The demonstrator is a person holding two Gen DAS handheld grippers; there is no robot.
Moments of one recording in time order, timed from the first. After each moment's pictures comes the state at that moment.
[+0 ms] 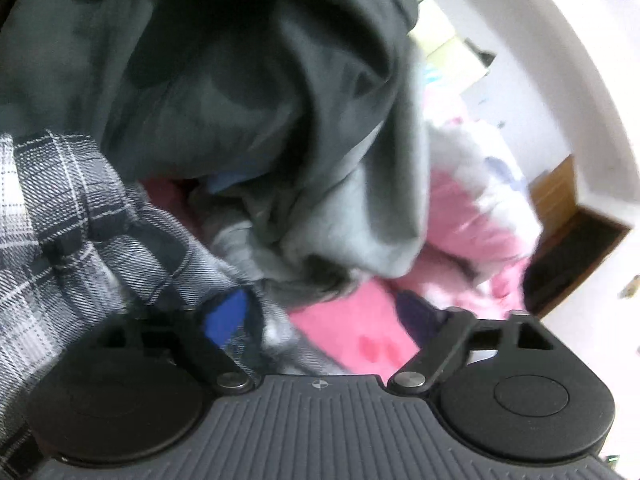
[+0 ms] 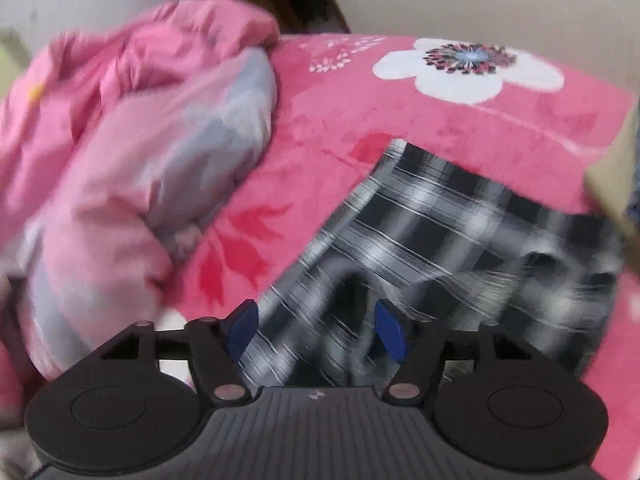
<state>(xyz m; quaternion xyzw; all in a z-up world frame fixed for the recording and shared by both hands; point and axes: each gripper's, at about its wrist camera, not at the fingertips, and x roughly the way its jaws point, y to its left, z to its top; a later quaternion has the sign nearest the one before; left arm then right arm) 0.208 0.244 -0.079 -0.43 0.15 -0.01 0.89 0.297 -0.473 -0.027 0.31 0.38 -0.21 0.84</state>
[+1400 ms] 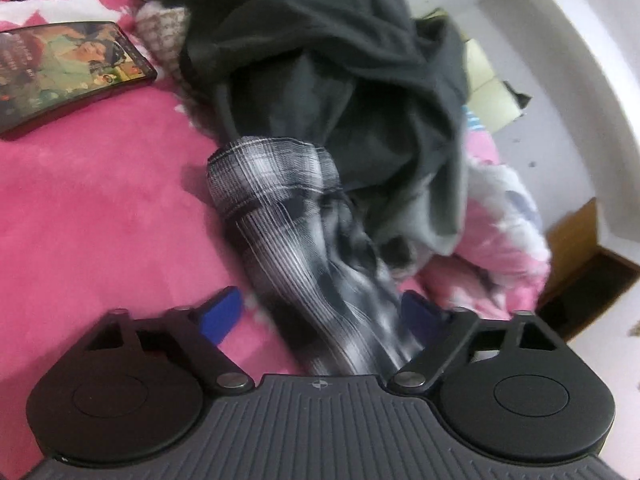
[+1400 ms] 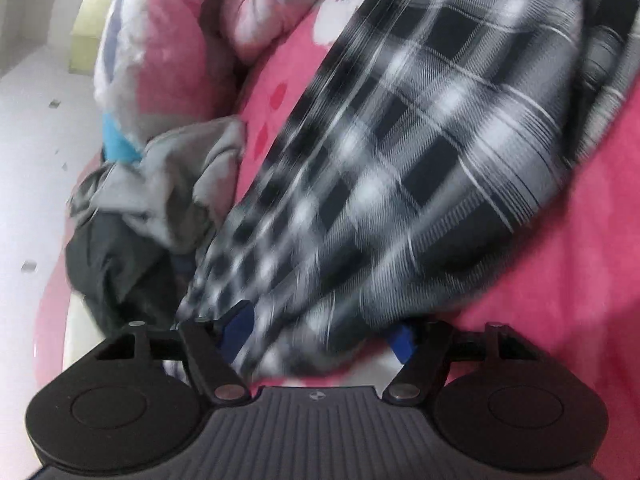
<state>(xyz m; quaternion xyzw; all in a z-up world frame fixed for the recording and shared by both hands) 0.069 0.275 -0.100 -0.45 0.16 0.07 0.88 0.156 -0.164 -0.113 0.47 0.43 0.12 0.76</state>
